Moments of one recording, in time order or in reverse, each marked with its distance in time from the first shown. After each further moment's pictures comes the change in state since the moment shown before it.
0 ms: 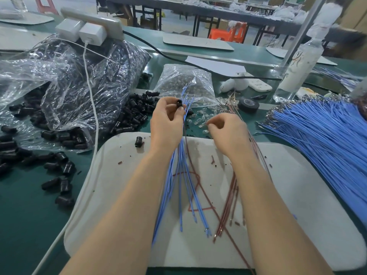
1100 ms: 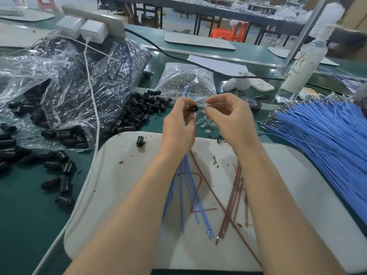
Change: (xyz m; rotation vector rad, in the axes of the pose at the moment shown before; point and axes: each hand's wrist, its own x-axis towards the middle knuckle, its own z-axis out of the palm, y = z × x) left_hand -0.010 0.002 0.011 0.131 -0.152 0.131; right_hand 0.006 -0.013 -0.010 0.518 0.028 -0.205
